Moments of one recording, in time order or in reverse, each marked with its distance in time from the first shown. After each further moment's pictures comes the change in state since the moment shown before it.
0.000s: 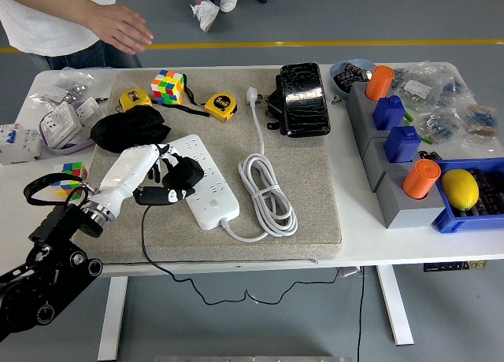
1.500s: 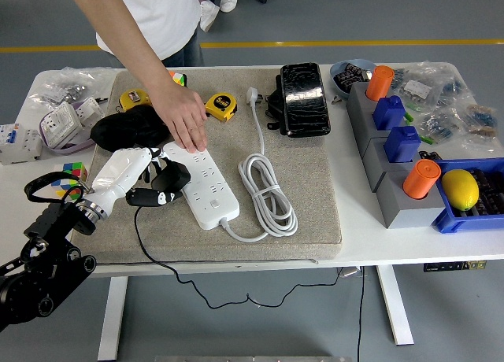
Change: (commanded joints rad) left arm -0.034 -0.003 0.011 0.125 0.069 0.011 -0.022; right arm -0.006 -0.002 0.010 0.010 -0.014 -0.001 0.000
